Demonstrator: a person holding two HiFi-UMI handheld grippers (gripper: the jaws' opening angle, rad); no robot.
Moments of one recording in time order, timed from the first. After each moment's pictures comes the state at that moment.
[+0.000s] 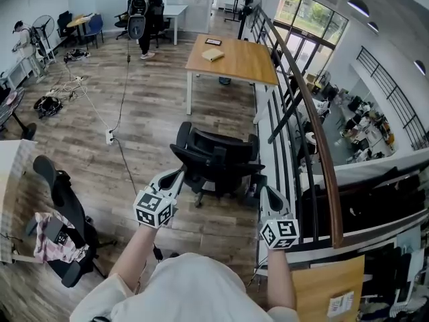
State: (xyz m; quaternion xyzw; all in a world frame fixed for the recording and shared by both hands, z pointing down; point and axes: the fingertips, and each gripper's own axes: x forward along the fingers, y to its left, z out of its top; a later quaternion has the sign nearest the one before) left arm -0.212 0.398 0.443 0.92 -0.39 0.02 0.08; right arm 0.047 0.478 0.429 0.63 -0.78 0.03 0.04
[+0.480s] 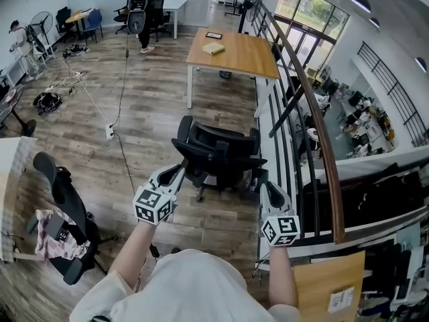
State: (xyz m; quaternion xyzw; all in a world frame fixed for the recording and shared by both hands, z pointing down) left arm -0.222 0.399 0.452 0.92 -0.39 0.03 0.08; right arm 0.038 0.480 0.439 0.63 -0.78 0.03 0.06
